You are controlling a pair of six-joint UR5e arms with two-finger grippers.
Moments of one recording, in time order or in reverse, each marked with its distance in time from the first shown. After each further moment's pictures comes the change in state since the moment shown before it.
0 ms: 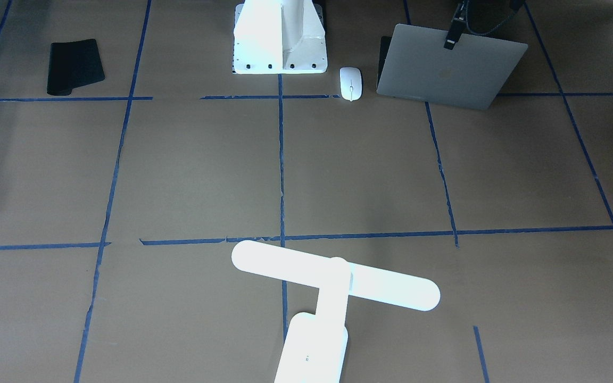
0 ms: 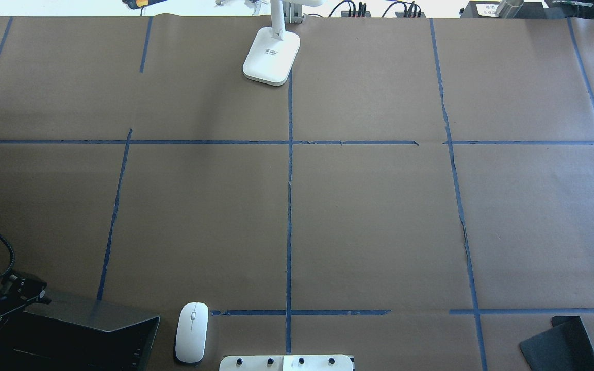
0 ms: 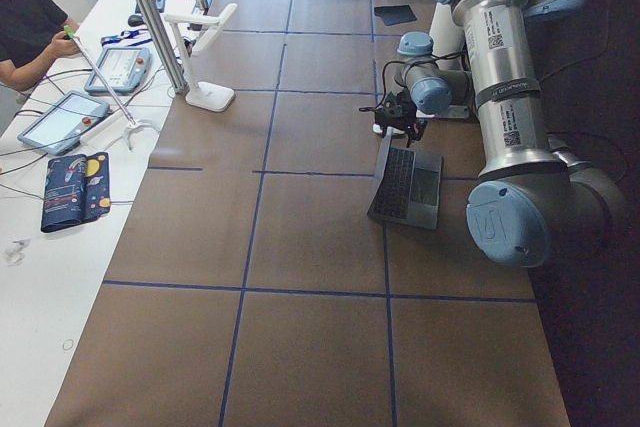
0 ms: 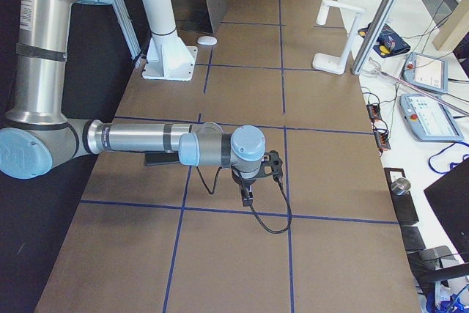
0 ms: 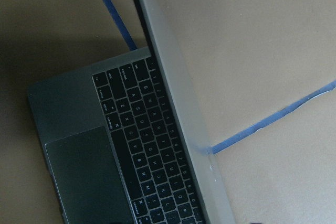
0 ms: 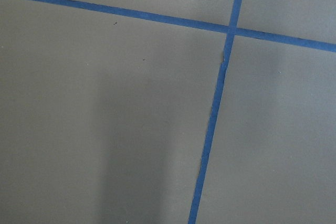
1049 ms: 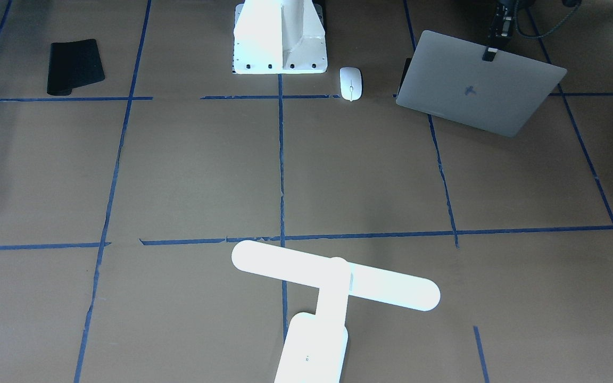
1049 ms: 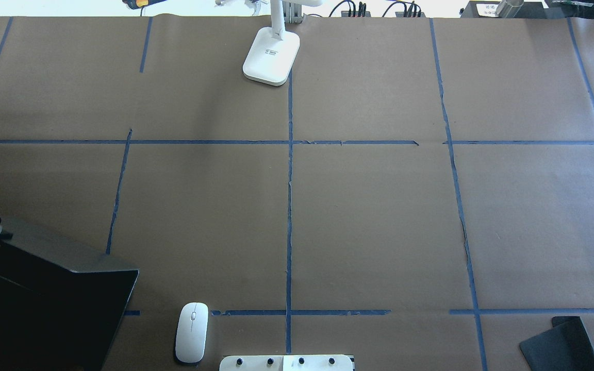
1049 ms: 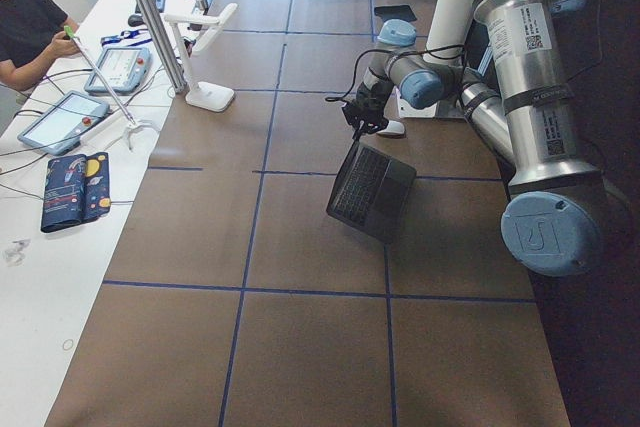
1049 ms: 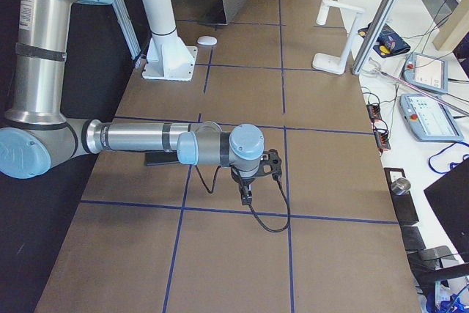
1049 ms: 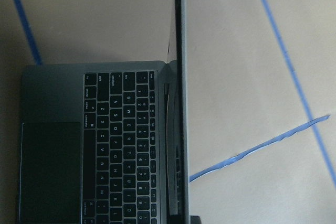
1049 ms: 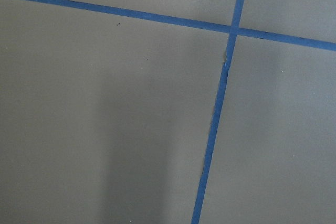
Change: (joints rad) left arm -0.354 -0.128 0.023 0.090 -0.007 0.107; right arm 0.000 -0.006 0.011 0.000 0.005 0.009
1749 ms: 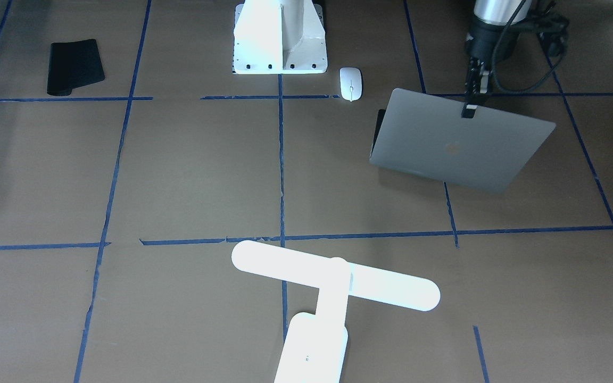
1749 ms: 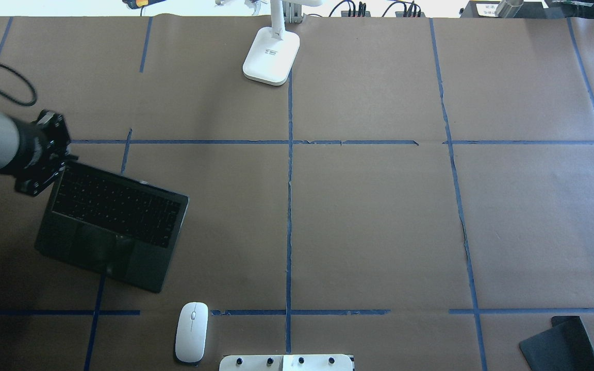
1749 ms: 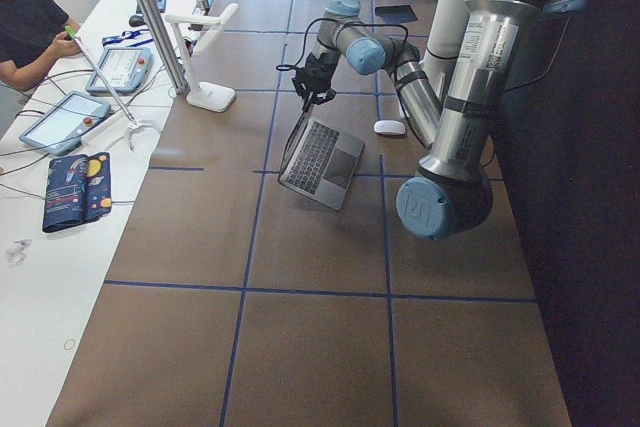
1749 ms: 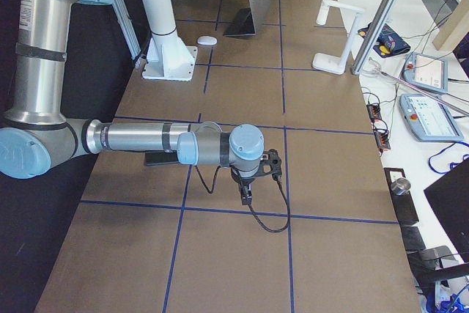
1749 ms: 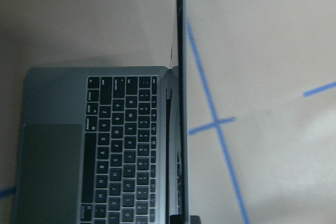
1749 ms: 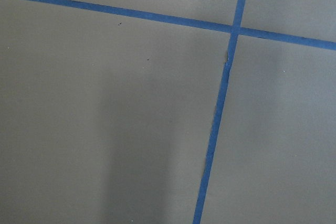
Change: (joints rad) left arm -0.126 -0.597 0.330 0.259 -0.001 0.003; right arm 0.000 0.000 0.000 -0.001 0.005 -0.001
